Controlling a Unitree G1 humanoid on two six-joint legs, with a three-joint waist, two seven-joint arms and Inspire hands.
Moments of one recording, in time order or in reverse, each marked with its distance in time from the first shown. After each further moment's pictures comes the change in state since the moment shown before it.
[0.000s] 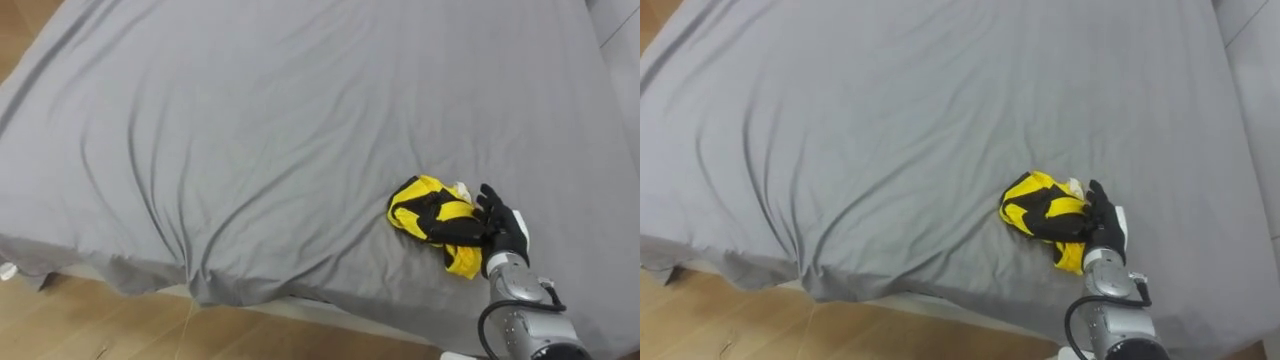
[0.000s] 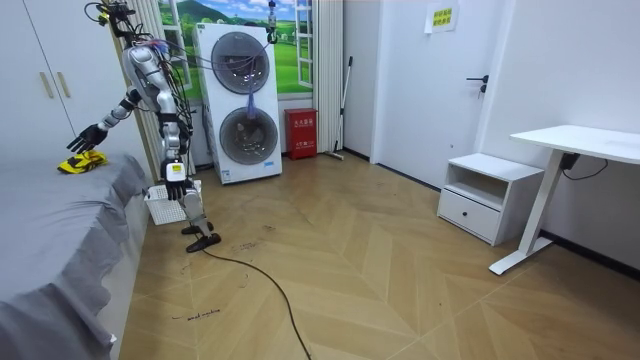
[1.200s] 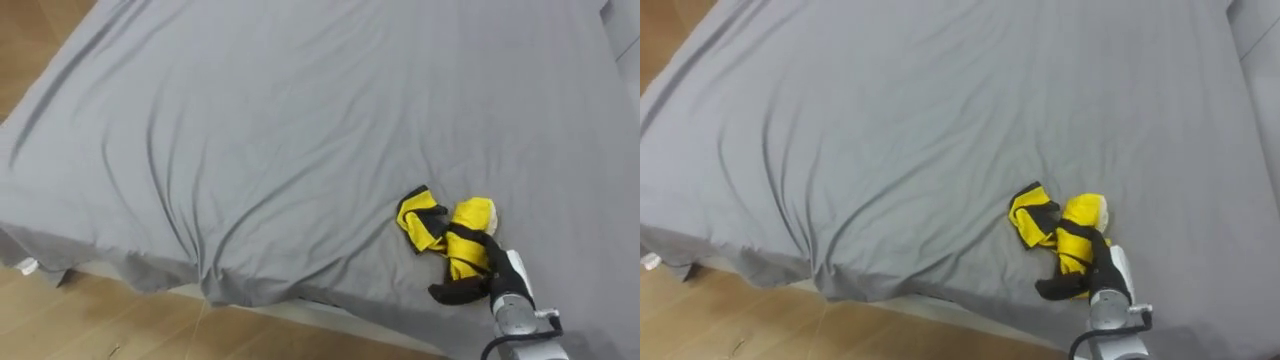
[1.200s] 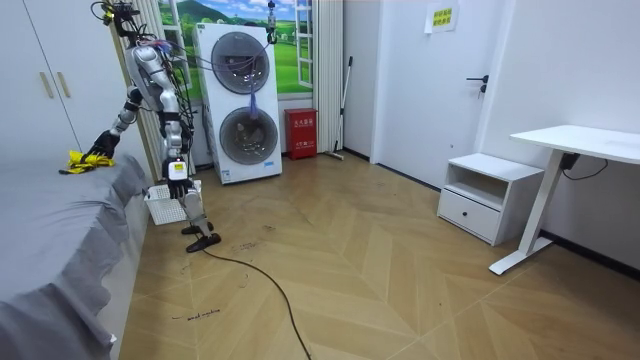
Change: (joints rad) left arm -0.003 -0.021 -0.004 0.003 0.001 0.031 -0.006; right arm -0.026 -0.007 0.011 0.375 -0.331 -0.024 -0.027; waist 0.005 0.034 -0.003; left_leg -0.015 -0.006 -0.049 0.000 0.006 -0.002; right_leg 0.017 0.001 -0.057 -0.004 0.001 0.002
